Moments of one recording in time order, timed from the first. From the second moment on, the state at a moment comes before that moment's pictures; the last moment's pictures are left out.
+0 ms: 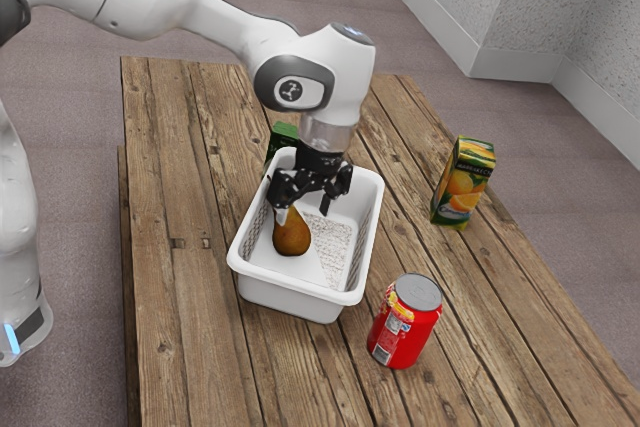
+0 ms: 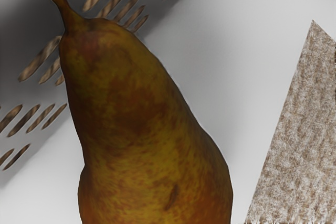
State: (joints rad) arm 0.21 -0.21 -0.31 -2.18 -0.17 1.94 -1.89
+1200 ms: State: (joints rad) arm 0.25 -0.15 -0.31 -2.24 -0.26 1.99 -1.78
